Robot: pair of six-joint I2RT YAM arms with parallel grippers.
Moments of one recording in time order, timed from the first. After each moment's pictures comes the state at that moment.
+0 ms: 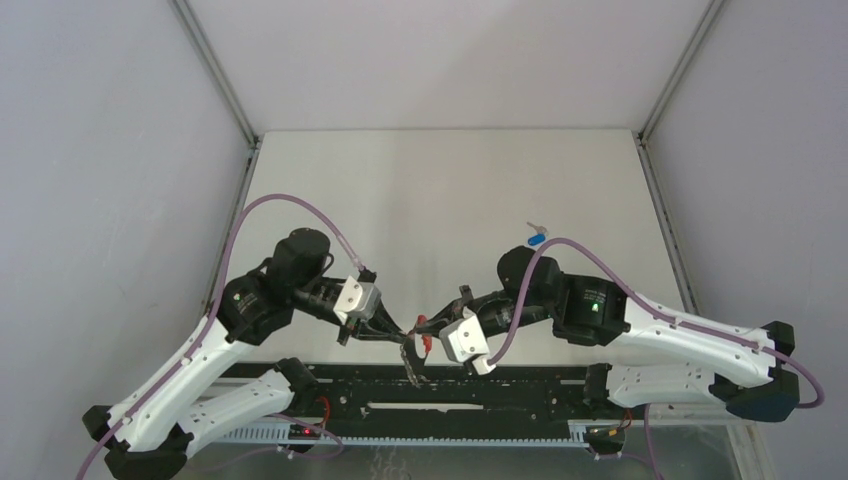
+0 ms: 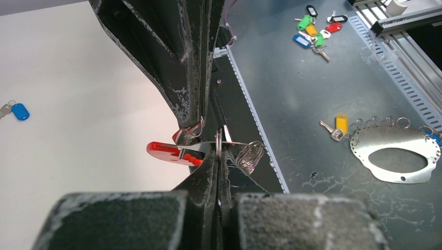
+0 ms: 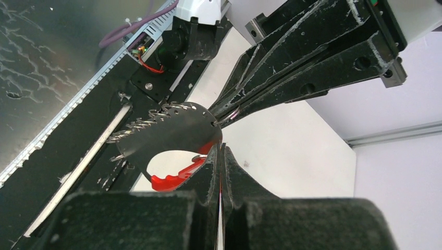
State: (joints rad) left arm -0.76 0.78 1.00 -0.77 1.05 0.48; right arm 1.26 1.05 1.11 -0.40 -0.51 -0.83
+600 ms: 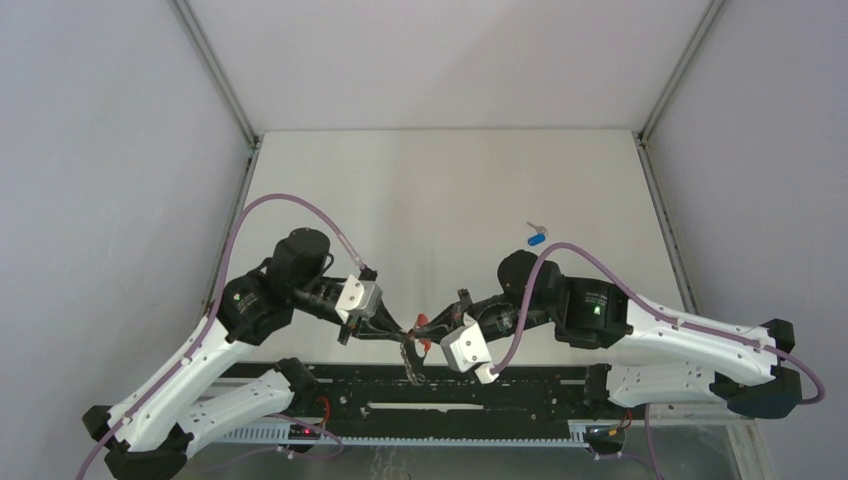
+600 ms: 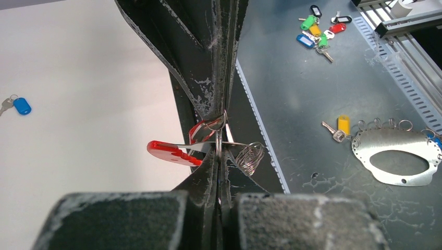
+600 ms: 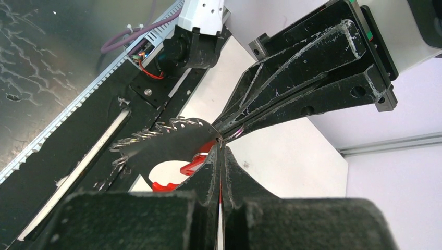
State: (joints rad) left arm -0.76 0.78 1.00 -0.77 1.03 0.46; right arm 1.29 1.05 1.13 -0.40 -0.49 -0.86
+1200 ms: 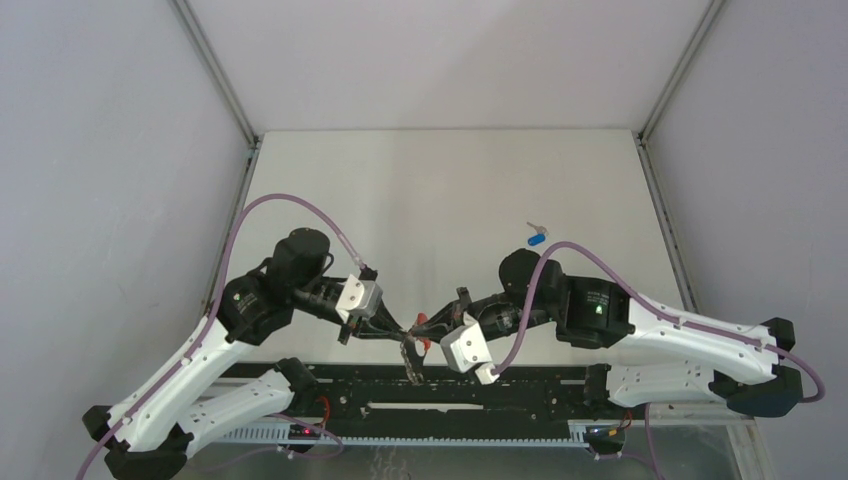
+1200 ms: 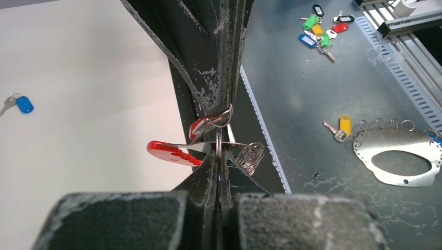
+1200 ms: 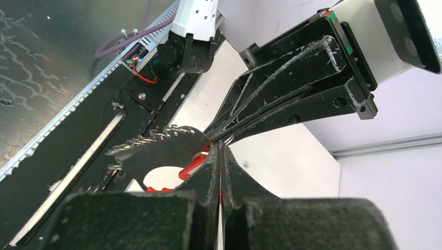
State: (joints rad) left arm -0.76 0.78 1.00 -0.77 1.02 0.46; right arm 1.31 1.05 1.16 -0.40 -0.48 -0.86
